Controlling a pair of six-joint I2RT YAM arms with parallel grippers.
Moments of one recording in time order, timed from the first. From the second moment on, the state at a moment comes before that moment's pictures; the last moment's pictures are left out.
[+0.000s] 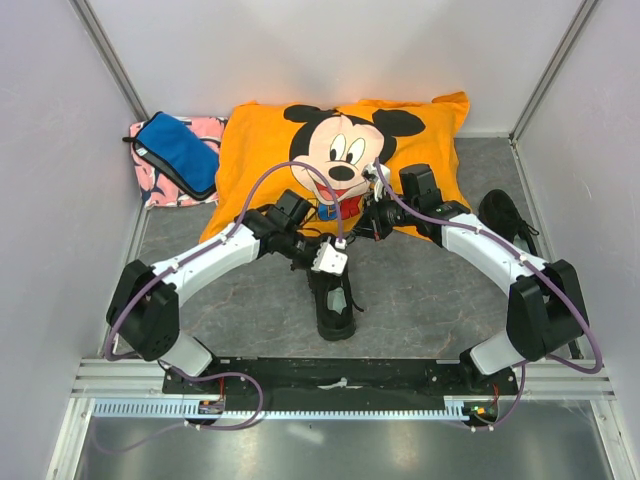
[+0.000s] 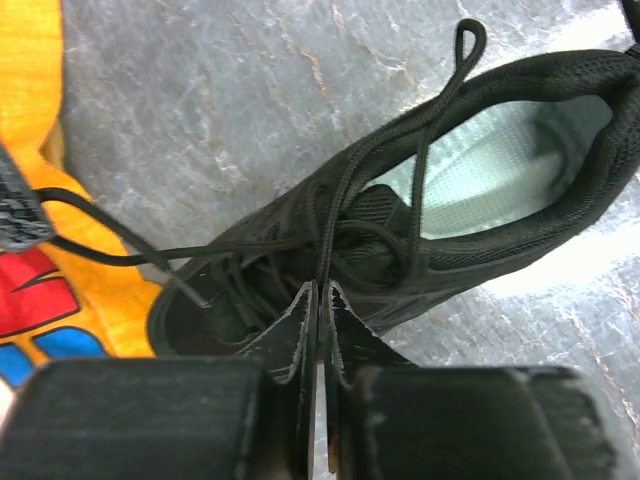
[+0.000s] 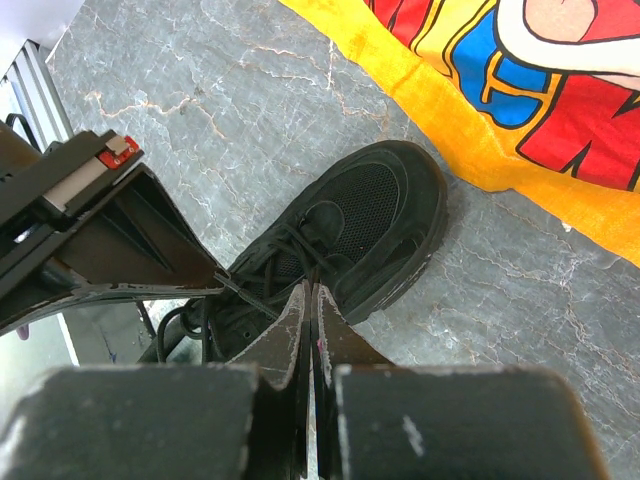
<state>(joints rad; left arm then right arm) -0.67 1.53 1.12 -0.66 0.66 1.22 0.43 1.51 1.08 -0.23 -0.68 0.08</state>
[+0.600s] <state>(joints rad) -0.96 1.50 1.27 -0.48 0.64 0.87 0.43 1.54 1.08 -0.20 -0.71 0.11</state>
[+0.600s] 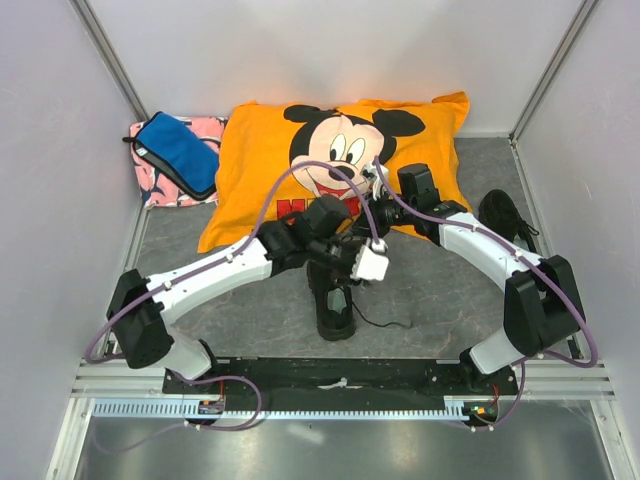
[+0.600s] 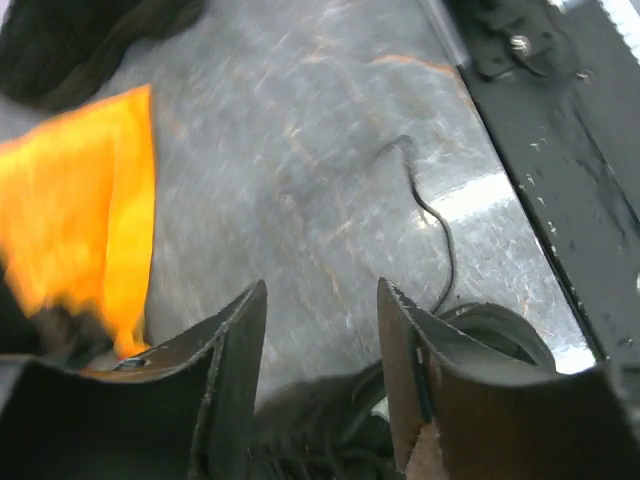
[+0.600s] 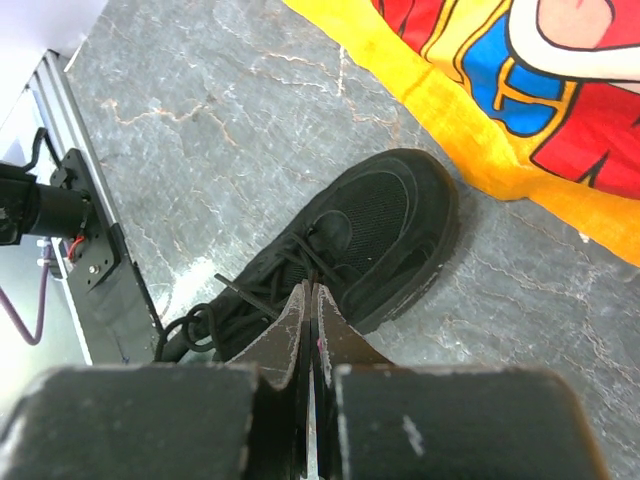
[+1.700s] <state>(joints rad) -0.40 1.14 0.72 0.04 0.94 0.17 0.59 1.55 1.19 -0.09 -0.94 0.17</state>
